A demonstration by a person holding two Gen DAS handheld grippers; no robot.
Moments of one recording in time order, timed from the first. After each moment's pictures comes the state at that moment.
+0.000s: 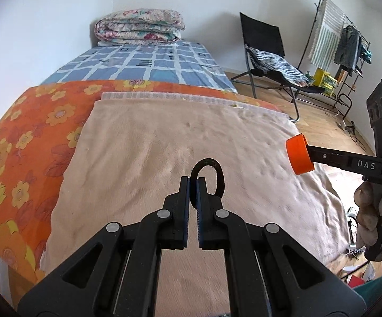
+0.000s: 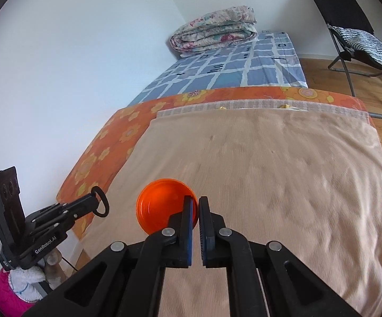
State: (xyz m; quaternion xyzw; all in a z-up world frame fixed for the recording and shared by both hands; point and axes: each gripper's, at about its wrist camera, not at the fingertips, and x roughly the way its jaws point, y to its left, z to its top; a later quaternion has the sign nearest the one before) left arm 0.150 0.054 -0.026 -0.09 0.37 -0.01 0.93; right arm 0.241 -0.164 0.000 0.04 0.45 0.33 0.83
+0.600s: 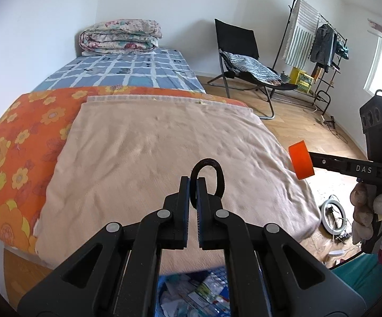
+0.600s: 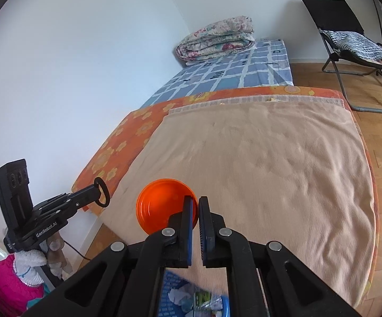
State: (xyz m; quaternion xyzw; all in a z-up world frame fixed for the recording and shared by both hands) left arm 0.059 0.006 0.002 -0.09 0.35 -0.06 0.93; right arm 0.143 -0.239 0.024 0.06 0.42 0.34 0.84
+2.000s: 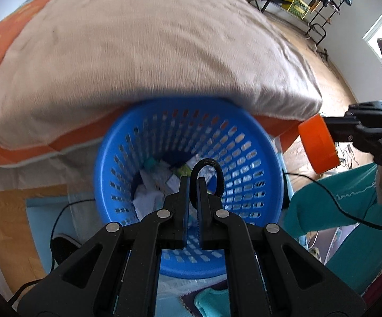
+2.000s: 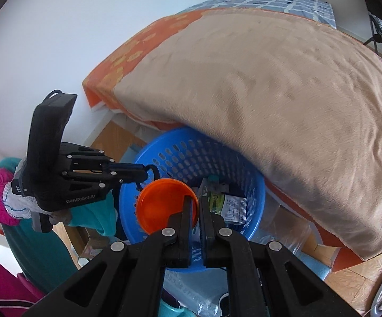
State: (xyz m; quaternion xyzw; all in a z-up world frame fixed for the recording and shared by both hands) left arm -0.035 -0.036 -0.159 -0.08 0.56 -0.11 0.82; right arm 0.008 -0.218 -0.084 -0.09 0.54 0.40 0.73
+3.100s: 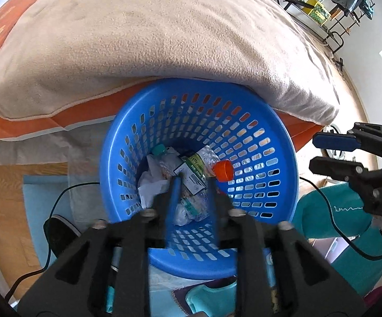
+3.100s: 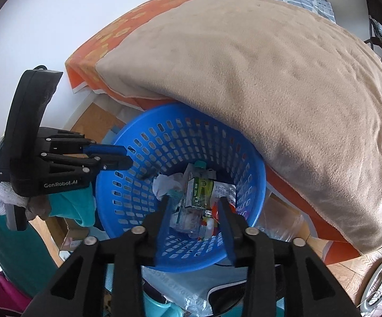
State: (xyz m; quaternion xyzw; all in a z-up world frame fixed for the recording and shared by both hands) left arm -0.033 -0.021 -0.177 -0.12 0.58 -0.07 0.80; right arm -0.001 -0.199 -0.112 -0.15 0.56 0.36 0.73
